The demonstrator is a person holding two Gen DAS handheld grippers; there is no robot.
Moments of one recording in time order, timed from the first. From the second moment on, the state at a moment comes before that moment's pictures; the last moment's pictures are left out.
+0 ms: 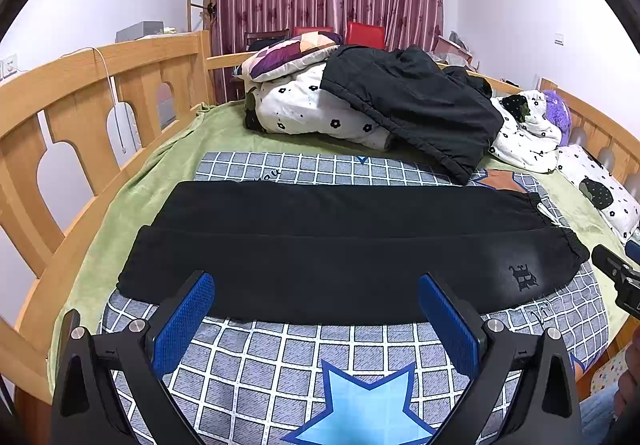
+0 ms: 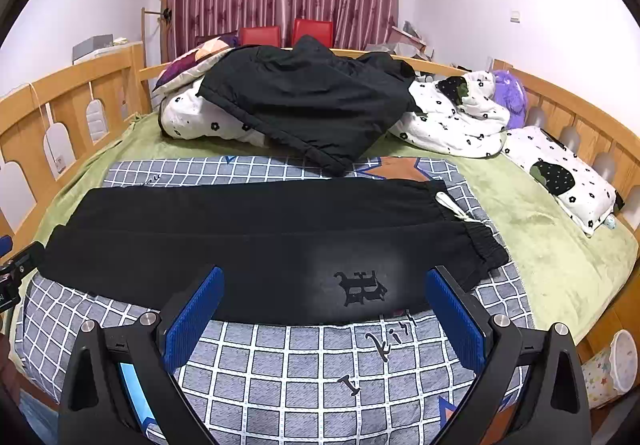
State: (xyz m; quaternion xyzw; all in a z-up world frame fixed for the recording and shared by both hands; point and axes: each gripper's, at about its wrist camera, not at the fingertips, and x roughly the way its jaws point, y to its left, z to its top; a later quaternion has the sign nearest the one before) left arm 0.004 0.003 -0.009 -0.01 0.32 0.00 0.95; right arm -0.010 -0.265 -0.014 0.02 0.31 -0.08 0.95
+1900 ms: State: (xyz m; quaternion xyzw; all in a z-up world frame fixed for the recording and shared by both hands) left arm -0.003 0.002 0.059 0.00 0.28 -0.06 0.96; right arm -0.040 -0.283 0.021 0.00 0.28 -0.09 0.95
